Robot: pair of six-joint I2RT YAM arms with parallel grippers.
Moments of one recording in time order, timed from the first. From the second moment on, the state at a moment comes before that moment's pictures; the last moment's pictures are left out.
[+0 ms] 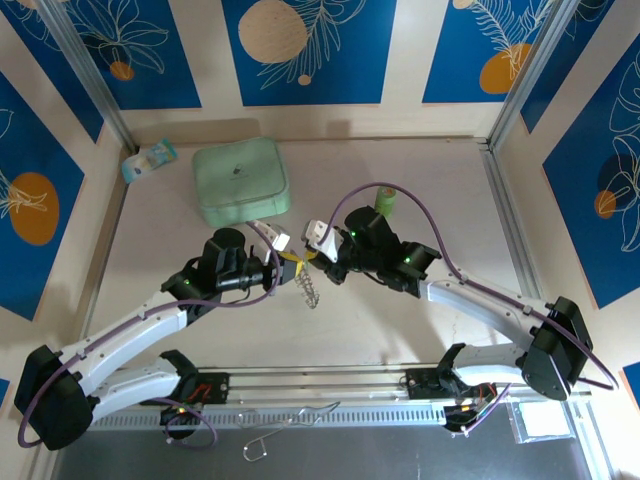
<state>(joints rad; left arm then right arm) -0.70 1.01 0.67 -0.10 0.39 -0.25 0.85 1.24 0.96 -0.29 -0.24 -0.34</state>
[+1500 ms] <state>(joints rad) -0.70 1.02 0.67 -0.10 0.39 -0.25 0.87 1.23 0.95 -0.29 -0.19 -0.38</state>
